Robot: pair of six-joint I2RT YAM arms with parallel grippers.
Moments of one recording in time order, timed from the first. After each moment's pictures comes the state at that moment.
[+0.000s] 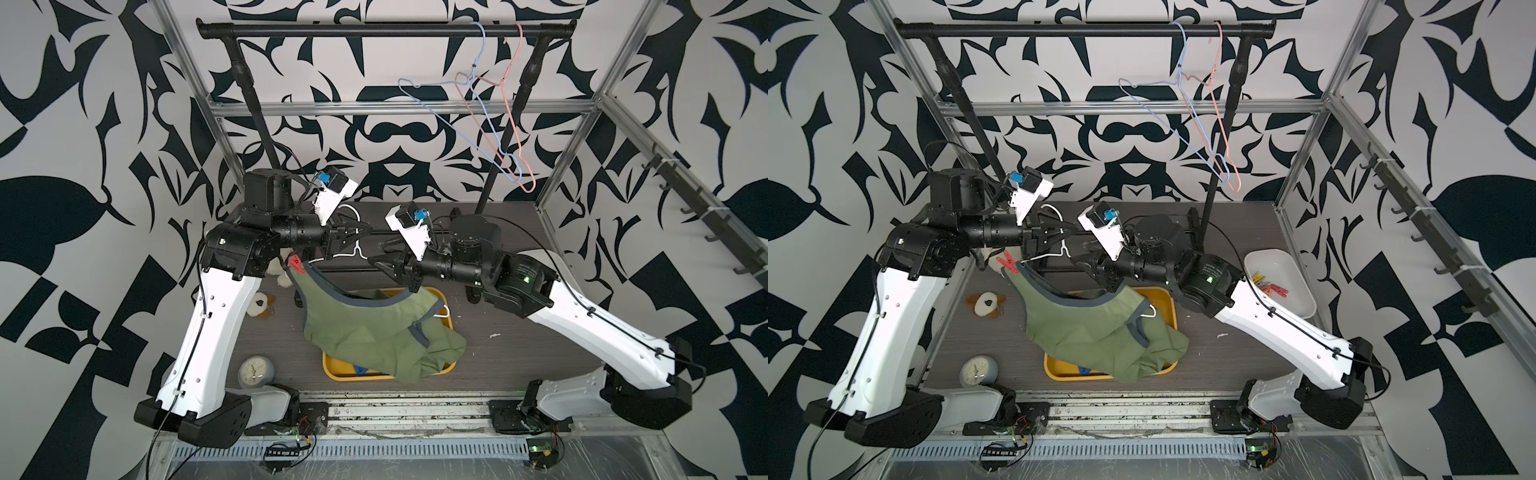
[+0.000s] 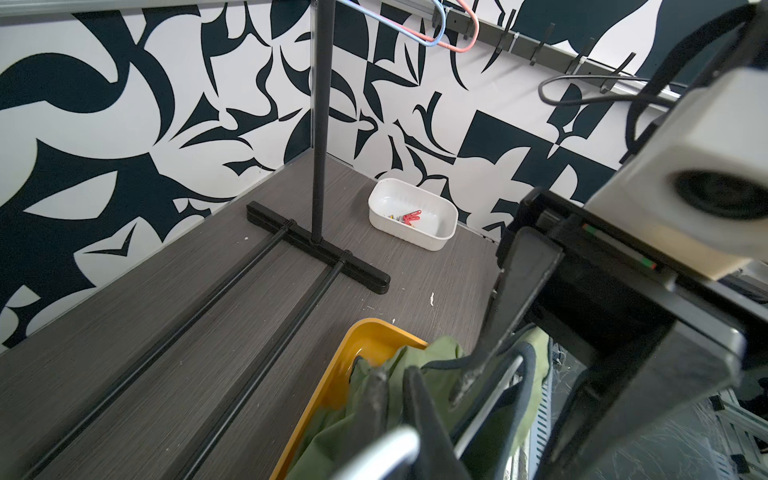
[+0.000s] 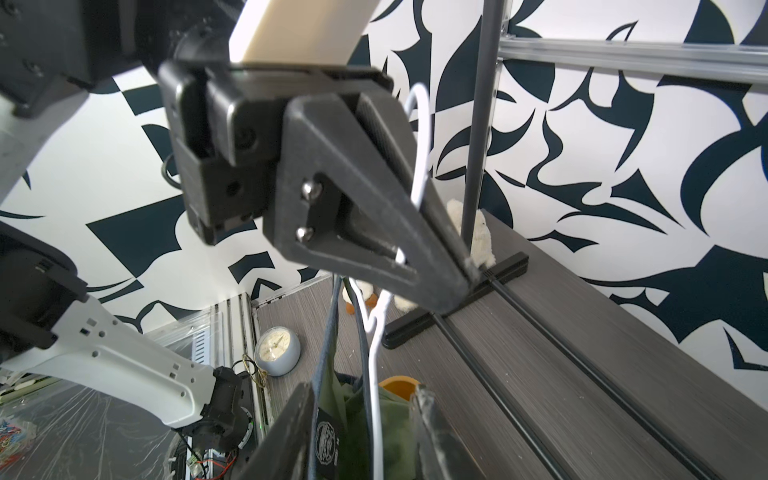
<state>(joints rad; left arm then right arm) -0.34 1.30 1.81 -1.03 0.86 0.20 1.00 1.37 1.61 -0.46 -0.19 0.09</state>
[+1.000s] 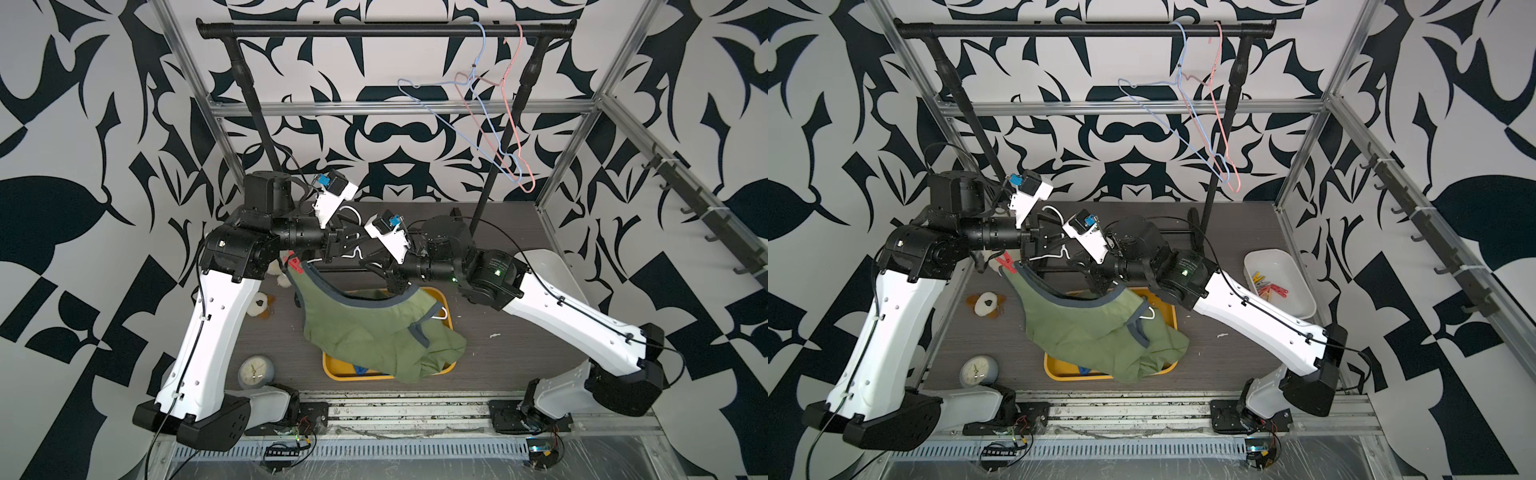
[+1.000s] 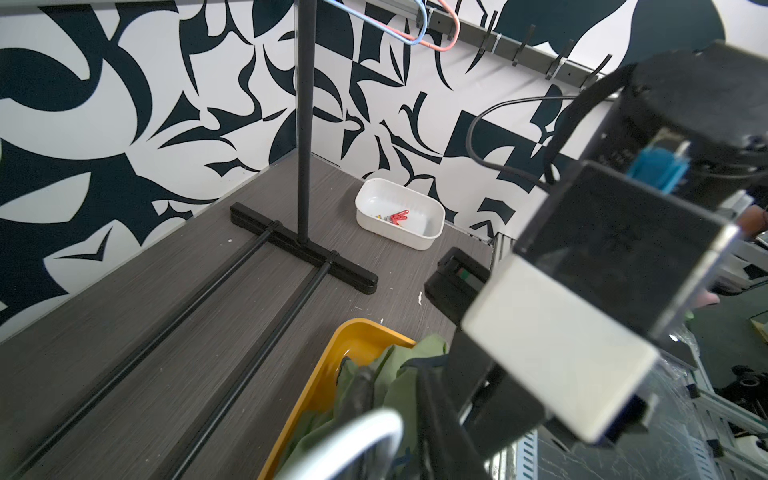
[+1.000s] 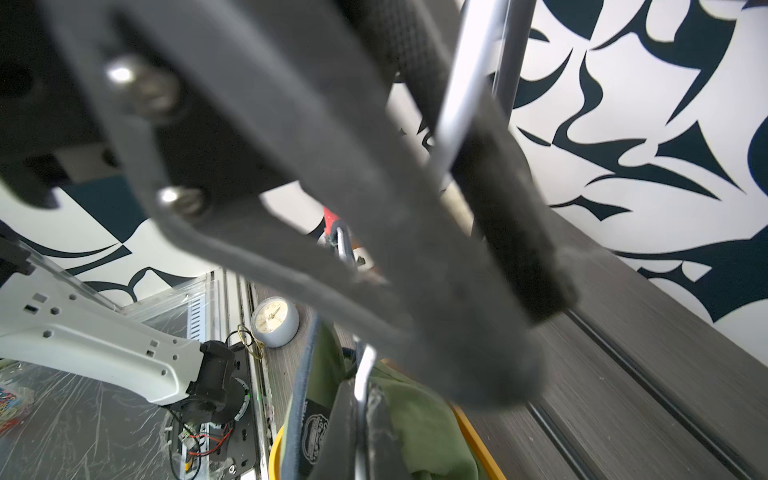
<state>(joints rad) -0.34 1.28 1.80 -1.04 0.90 0.22 1.00 1.46 1.61 -0.49 -0.21 0.07</state>
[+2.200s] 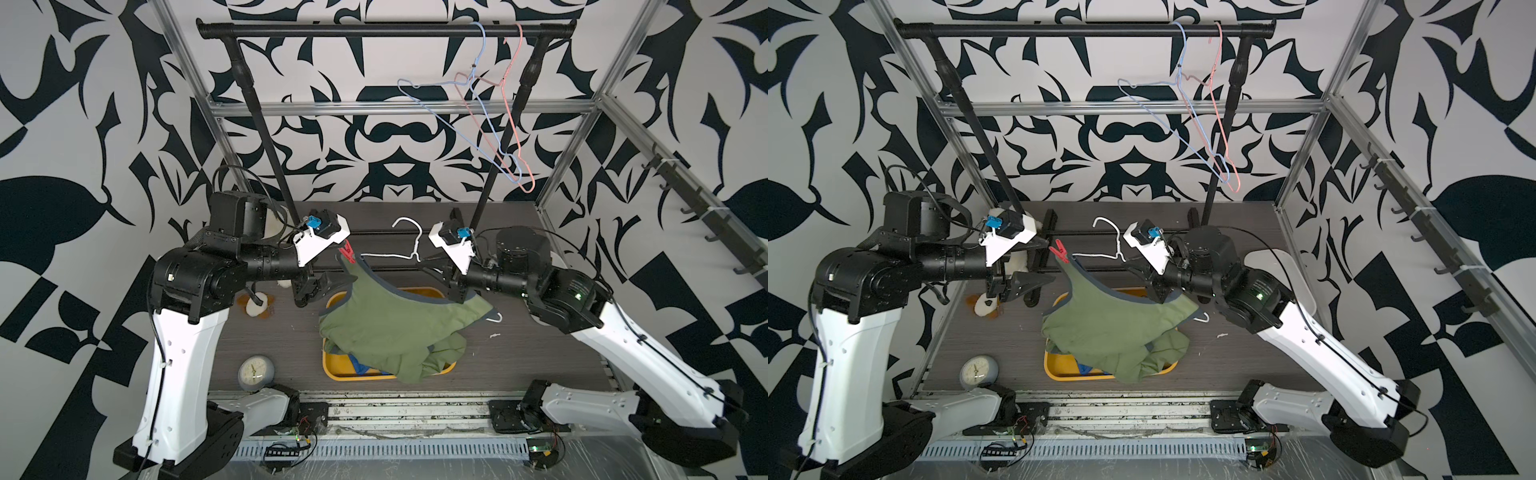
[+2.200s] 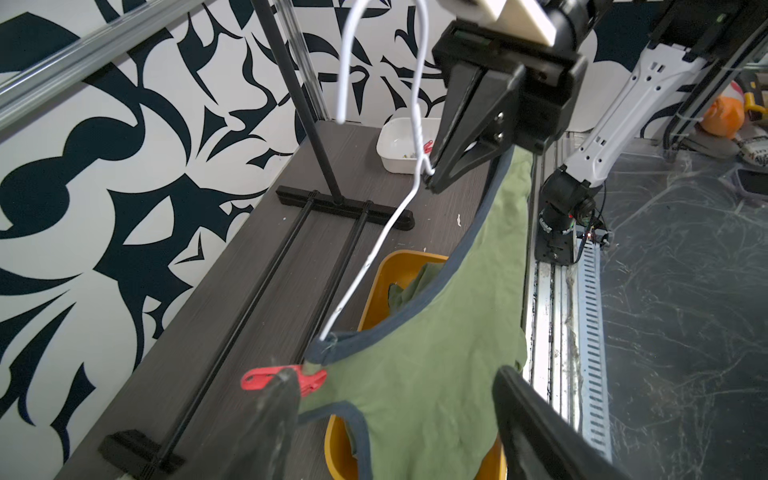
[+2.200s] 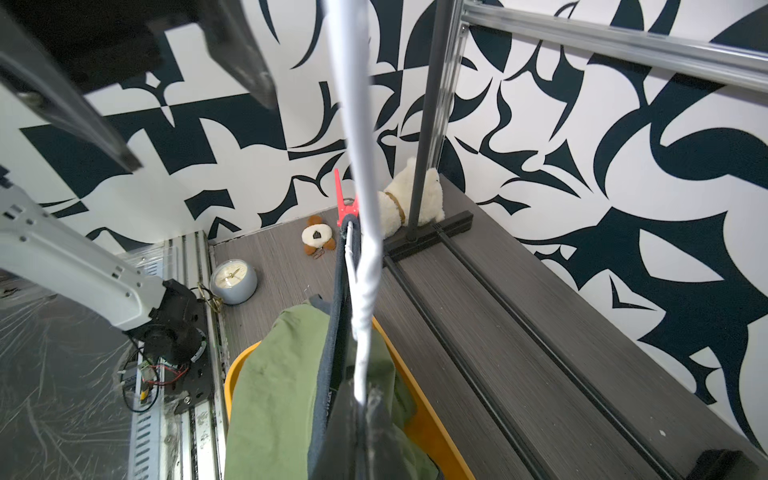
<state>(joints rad) -0.34 1.22 1.95 -1.43 0.74 0.69 0.84 1.09 1.40 -0.63 -0.26 -0.10</state>
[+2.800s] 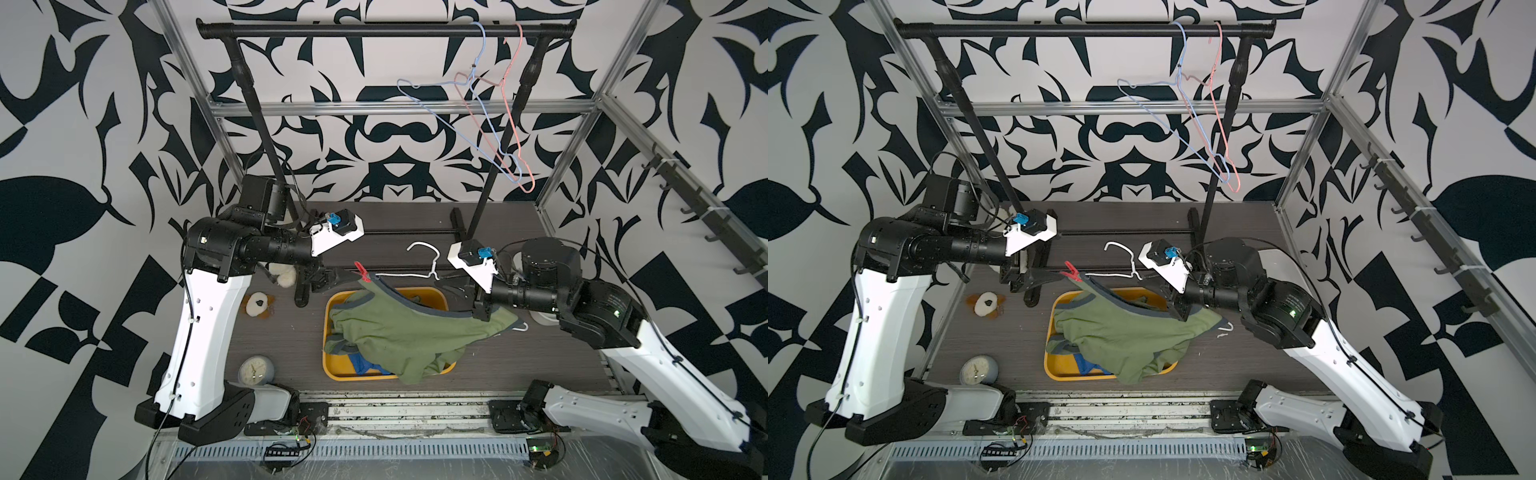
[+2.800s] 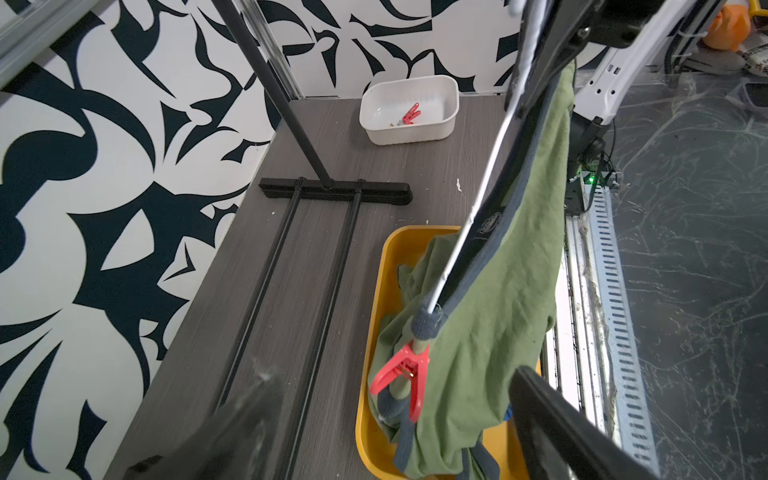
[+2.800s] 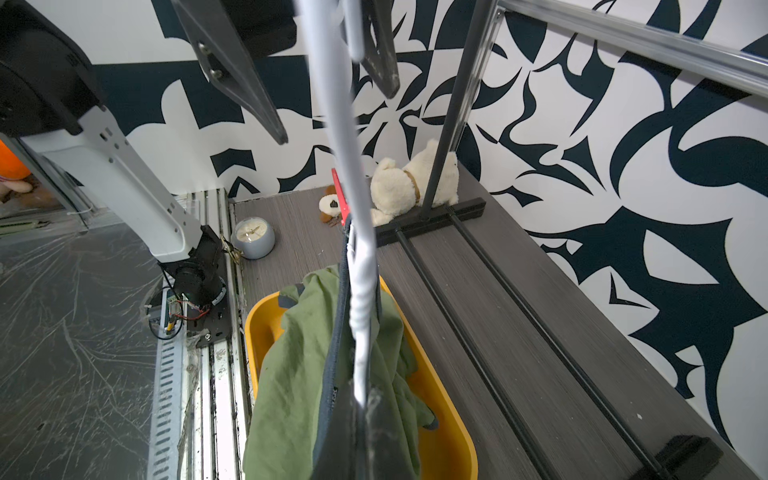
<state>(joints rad) -0.34 1.35 2.01 -1.54 0.74 0.94 0.84 1.00 1.41 -0.80 -0.30 -0.20</state>
